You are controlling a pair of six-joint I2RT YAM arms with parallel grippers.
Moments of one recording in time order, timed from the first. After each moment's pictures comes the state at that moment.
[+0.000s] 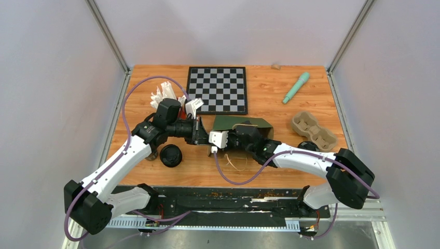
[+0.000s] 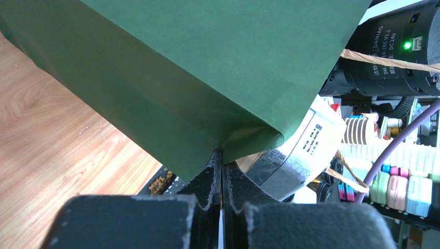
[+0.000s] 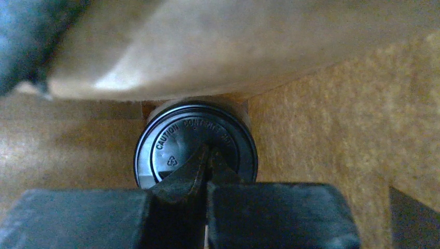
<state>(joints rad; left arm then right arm) -0.54 1.10 0.96 -0.52 0.69 -0.52 0.93 1.40 0.76 0.22 0.02 -0.86</state>
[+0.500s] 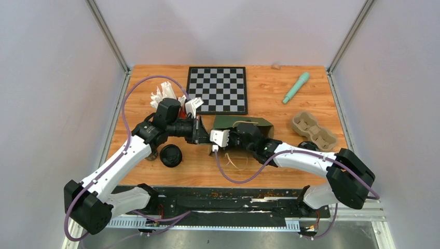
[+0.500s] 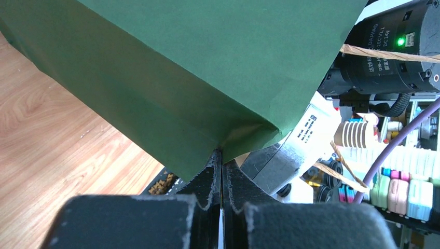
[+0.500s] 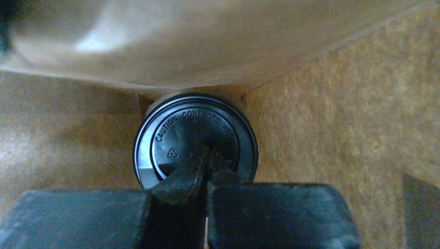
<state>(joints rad) -0.54 1.10 0.96 -0.50 0.68 -0.53 0.91 1.40 0.76 0.22 0.02 -0.86</state>
